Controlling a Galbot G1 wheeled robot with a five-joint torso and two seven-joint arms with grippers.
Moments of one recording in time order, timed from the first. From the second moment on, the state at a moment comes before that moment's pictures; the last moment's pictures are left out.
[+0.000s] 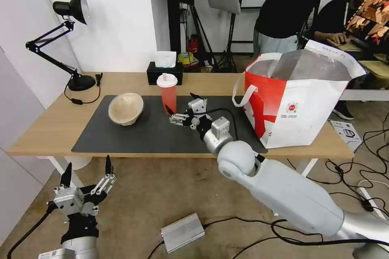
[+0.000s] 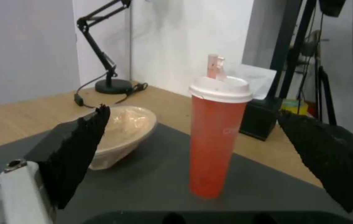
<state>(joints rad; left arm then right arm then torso) 1.91 -1.59 -0.65 -2.37 -0.12 -0.22 -0.11 -0.45 1.08 -0.43 1.79 0.69 -0.18 0.33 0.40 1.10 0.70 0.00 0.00</state>
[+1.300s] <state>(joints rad) 1.91 -1.59 -0.64 -2.35 -0.12 -0.21 -0.11 -0.32 1.33 -0.39 1.41 0.73 -0.28 0.31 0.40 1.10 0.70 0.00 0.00</state>
